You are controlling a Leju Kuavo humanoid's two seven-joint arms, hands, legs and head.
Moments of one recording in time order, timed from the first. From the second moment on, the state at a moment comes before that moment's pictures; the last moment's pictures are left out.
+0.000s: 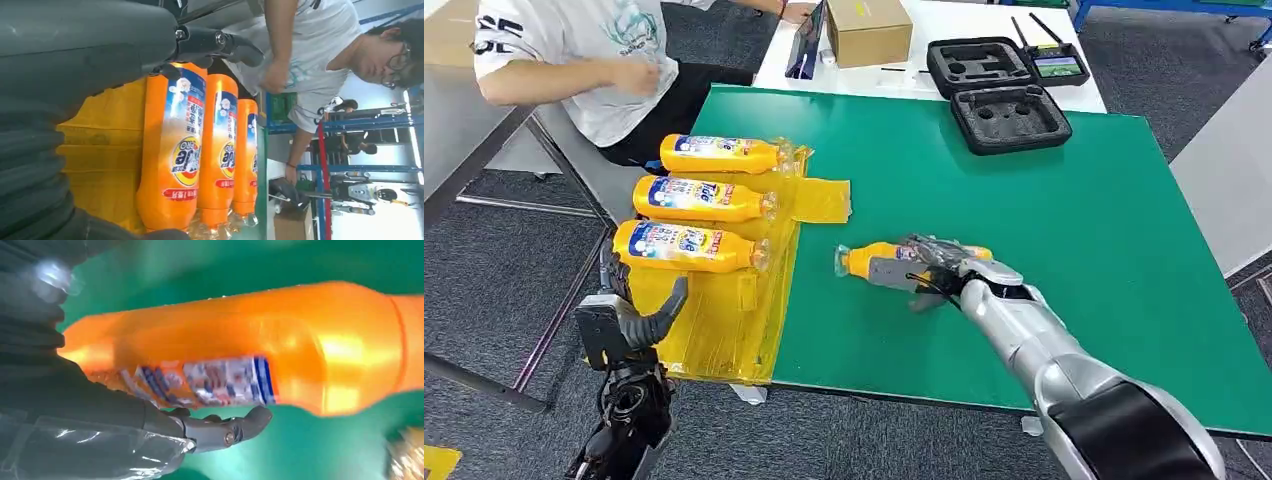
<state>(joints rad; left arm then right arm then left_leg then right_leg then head) -0.15 0.00 -0.13 -1.21 0.12 0.45 -0.70 -0.89 0.06 0.58 -0.33 0.99 0.08 -0.14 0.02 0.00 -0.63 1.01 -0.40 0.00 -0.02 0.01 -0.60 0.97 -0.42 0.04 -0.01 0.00</state>
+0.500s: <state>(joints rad) -0.15 -0.01 -0.13 -1.19 0.15 0.45 -0.70 -0.89 0.02 0.67 -0.30 1.09 0.11 -0.03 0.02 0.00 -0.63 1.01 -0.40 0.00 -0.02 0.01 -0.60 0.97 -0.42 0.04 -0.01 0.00</state>
